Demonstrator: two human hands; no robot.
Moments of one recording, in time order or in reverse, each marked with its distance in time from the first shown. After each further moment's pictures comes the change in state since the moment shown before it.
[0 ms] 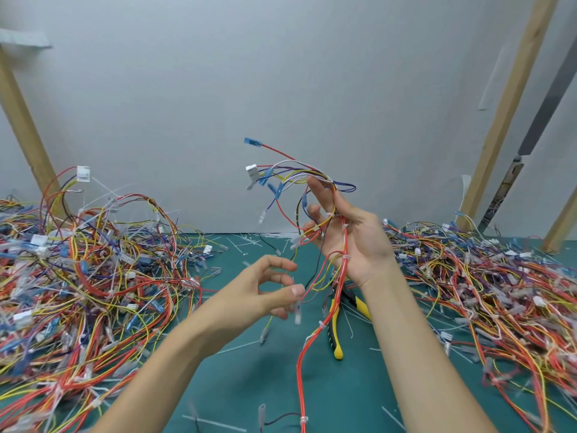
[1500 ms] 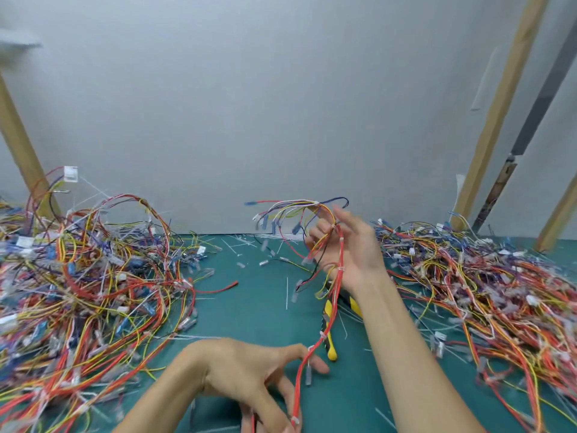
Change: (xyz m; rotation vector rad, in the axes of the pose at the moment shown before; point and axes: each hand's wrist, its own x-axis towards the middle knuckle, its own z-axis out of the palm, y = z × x) left_hand -0.012 -0.026 0.004 0.524 -0.836 -0.192; right_hand -0.002 0.011 -0.022 0.079 0.200 0.011
